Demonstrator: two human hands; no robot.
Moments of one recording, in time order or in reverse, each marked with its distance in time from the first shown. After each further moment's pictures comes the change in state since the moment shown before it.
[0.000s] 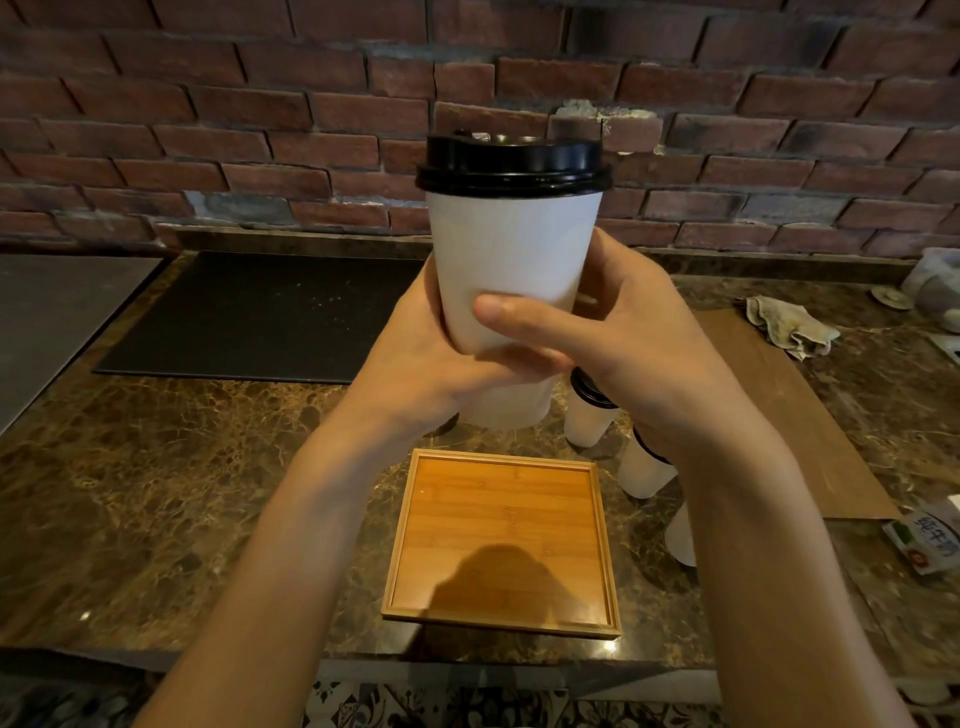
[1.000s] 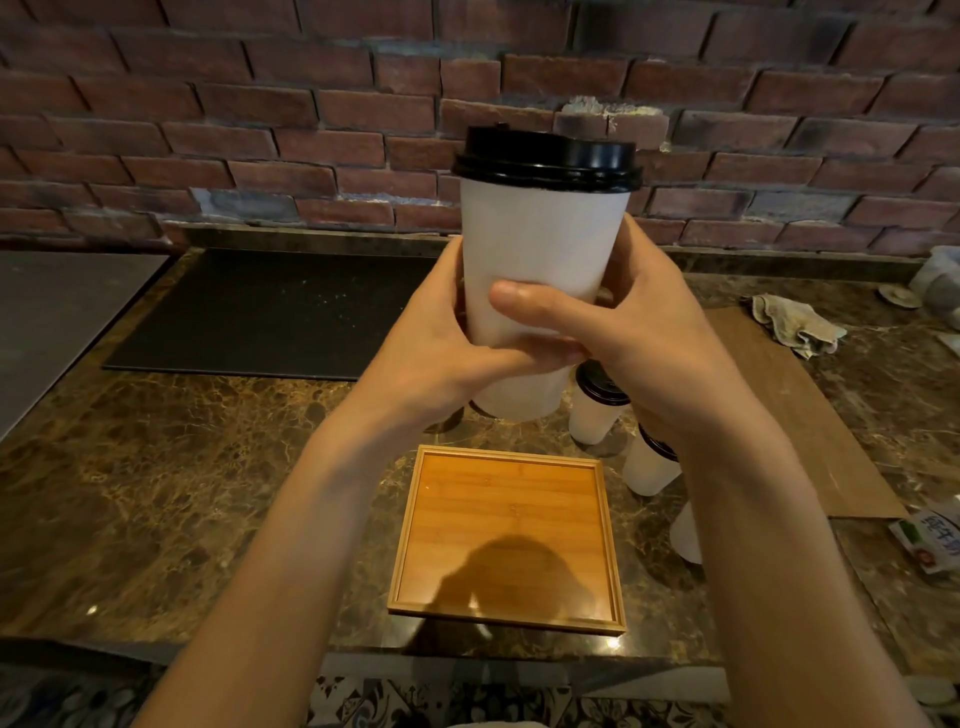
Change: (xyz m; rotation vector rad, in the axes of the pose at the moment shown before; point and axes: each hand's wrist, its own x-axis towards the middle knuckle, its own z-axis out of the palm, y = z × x) left_hand 0.002 0.001 0.001 0.020 -0.022 0.006; right_hand 0.004 0.009 0.001 0.059 0.074 -0.007
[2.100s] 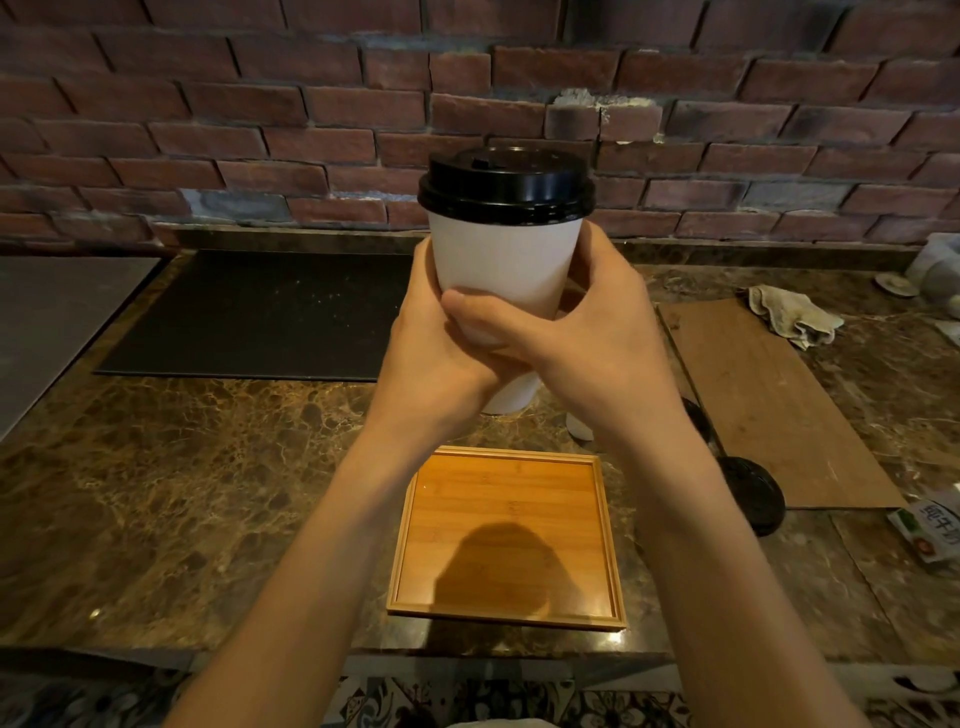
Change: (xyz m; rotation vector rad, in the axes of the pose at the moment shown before) left_hand 0.002 -0.017 0.013 0.020 0.215 0.022; right_hand 0.000 0.009 0.024 -0.168 0.206 -0.011
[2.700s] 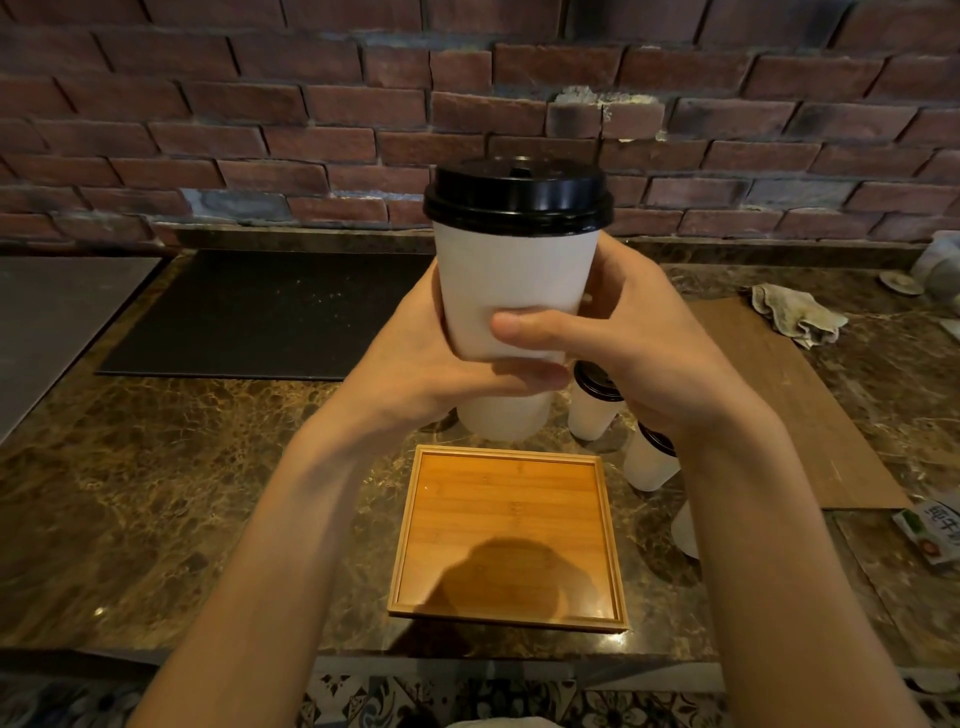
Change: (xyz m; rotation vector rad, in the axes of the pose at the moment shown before) left_hand 0.005 0.009 -0.022 -0.037 -0.323 -0.058; right_hand 0.013 0.007 -0.031 0.163 -0.348 -0.026
